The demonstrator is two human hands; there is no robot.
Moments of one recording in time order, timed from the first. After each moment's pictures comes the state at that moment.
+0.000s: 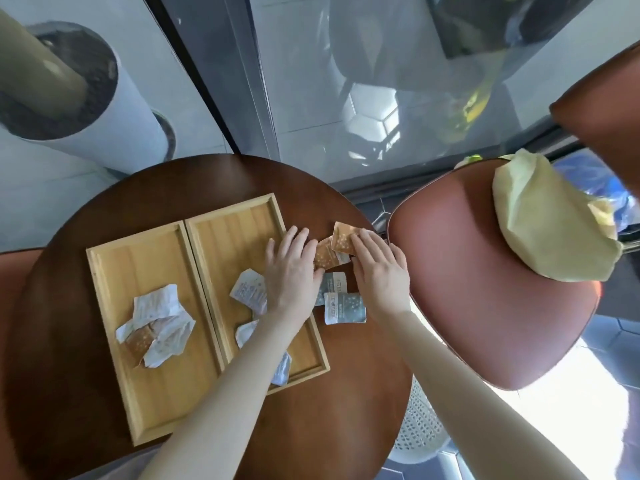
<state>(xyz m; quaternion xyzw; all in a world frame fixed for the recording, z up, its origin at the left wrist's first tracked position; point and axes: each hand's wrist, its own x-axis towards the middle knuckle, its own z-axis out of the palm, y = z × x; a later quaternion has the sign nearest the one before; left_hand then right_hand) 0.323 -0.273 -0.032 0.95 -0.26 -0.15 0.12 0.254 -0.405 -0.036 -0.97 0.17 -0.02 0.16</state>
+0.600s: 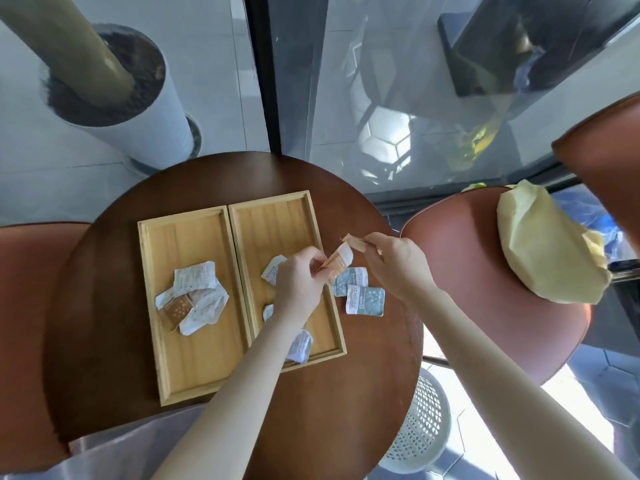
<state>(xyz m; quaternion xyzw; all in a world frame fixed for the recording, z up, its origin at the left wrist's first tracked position) 0.312 -0.234 0.014 0.87 -0.08 -0.21 0.44 0.279 -0.394 0.030 -0.96 0.14 0.07 0.22</state>
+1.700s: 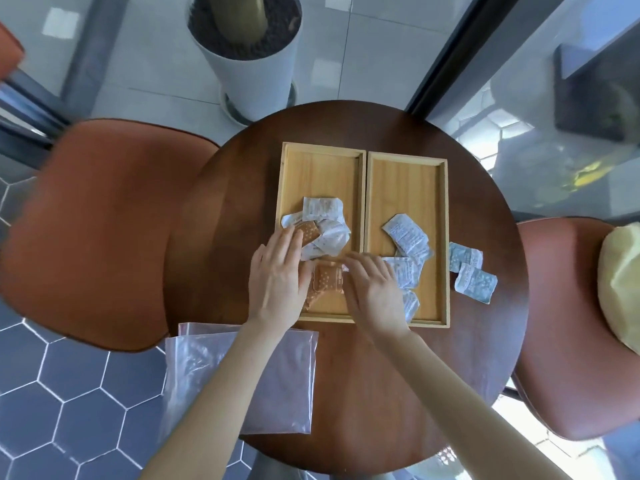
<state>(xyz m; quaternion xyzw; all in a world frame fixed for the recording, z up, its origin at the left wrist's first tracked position) 0.257 -0.023 -0.018 0.97 -0.08 -0.07 0.21 0.228 -0.175 -0.004 -0.97 -0.05 0.00 0.25</state>
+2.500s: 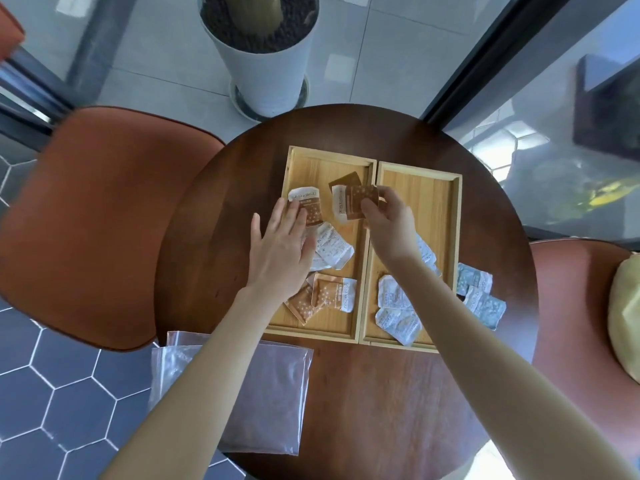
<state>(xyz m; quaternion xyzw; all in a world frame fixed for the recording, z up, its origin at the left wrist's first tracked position) 0.312 -0.026 -0.029 0.97 -0.08 -0.12 0.17 0.344 -0.188 -0.001 -0.83 0.18 0.08 0.52</state>
